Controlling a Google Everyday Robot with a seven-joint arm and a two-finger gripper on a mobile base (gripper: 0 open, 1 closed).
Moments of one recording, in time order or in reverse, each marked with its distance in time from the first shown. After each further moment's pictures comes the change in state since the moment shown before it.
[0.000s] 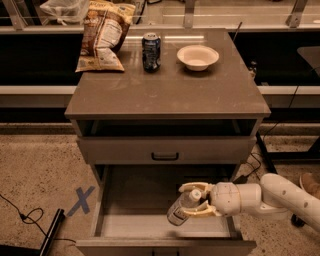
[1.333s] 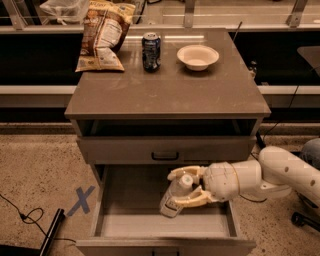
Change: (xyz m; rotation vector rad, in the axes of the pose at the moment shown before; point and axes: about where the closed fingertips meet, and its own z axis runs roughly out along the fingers) arm -0.103 0.007 0.025 -0.116 0.041 -0.038
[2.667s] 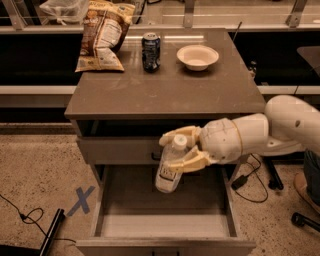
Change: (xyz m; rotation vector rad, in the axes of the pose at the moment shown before) arm -0.117 -0.038 -0.003 -0.023 0.072 0.006
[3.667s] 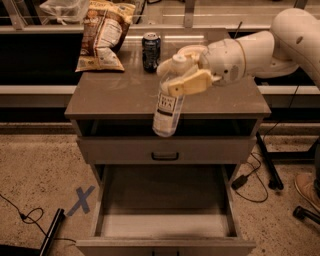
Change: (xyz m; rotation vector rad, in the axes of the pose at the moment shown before) arm -0.118 -0.108 -0.039 -0.049 -0.027 0.079
